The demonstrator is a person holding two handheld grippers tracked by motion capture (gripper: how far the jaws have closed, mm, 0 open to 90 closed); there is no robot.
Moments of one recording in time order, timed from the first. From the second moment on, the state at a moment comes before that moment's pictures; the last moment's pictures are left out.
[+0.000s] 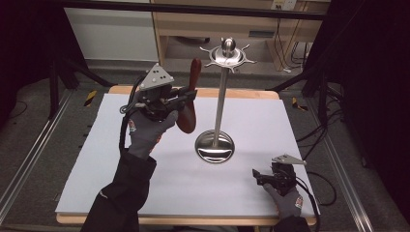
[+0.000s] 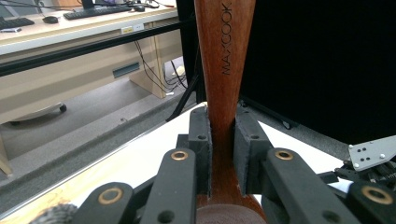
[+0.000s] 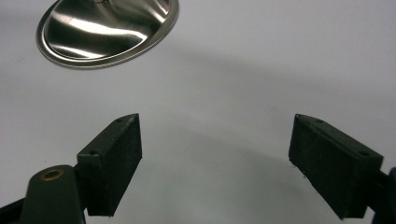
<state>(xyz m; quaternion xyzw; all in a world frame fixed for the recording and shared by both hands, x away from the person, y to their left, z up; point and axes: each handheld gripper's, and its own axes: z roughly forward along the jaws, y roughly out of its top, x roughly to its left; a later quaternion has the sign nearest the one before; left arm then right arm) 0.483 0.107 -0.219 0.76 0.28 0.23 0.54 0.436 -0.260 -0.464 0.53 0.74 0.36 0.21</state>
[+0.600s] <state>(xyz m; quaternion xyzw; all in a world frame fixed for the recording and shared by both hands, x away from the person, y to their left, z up) 0.490 0.100 -0.219 0.76 0.28 0.23 0.53 0.436 -0.260 -0.463 0.53 0.74 0.36 0.21</state>
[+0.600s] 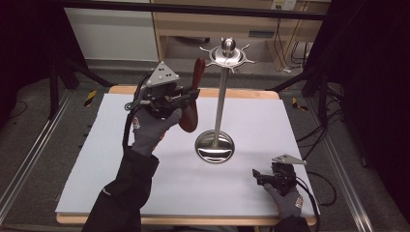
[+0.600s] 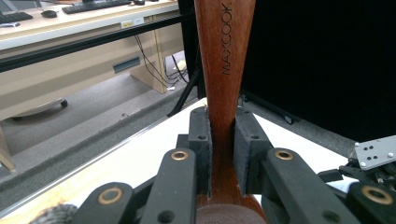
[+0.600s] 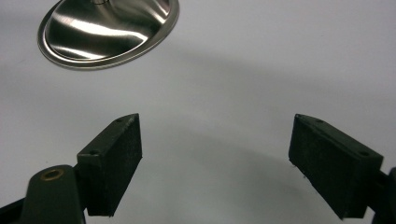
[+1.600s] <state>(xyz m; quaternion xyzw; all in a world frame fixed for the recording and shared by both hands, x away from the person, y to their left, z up) 0.500 0.084 -0.228 0.76 0.29 0.23 0.54 0.436 -0.260 -0.463 0.53 0.74 0.36 0.21</state>
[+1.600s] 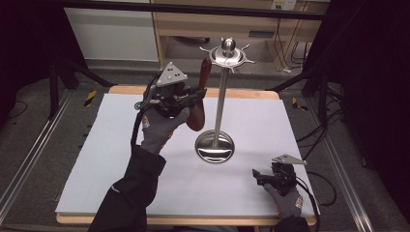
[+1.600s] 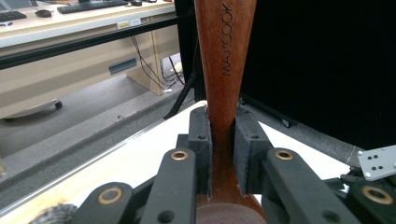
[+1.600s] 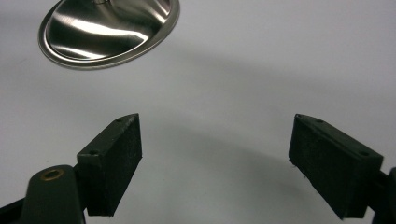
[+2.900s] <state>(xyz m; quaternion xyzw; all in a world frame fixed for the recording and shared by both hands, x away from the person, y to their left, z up) 0.502 0.080 -0.245 0.73 0.29 0.23 0.57 0.436 -0.259 -0.465 0.53 0.74 0.35 0.21</state>
